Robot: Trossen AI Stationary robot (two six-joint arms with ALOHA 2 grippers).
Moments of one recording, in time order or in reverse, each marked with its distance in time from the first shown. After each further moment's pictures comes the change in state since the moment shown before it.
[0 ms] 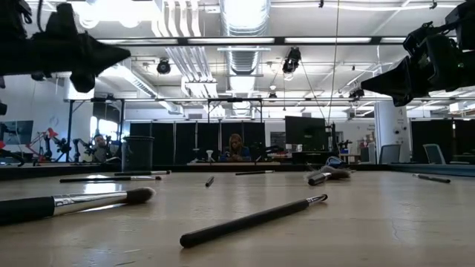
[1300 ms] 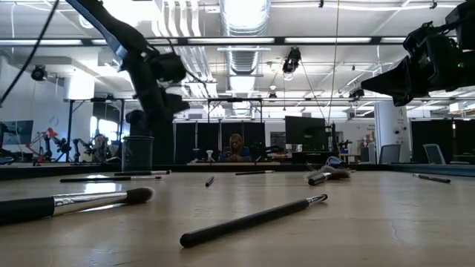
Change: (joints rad) left arm 0.448 1.364 0.960 -0.902 0.191 -0.022; right arm 0.000 -0.001 0.000 0.000 0.000 0.000
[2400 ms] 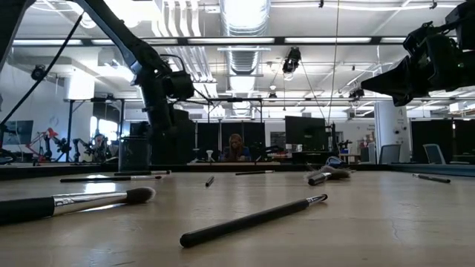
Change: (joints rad) left arm 0.051 0.155 0.094 -0.020 -0.037 0.066; right arm 0.000 0.000 0.000 0.000 -0.001 0.000
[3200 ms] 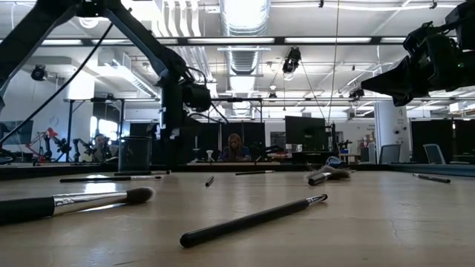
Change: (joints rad) left arm -0.012 0.252 0.311 -0.362 0.005 0.168; right arm 0.000 0.000 0.000 0.000 0.000 0.000
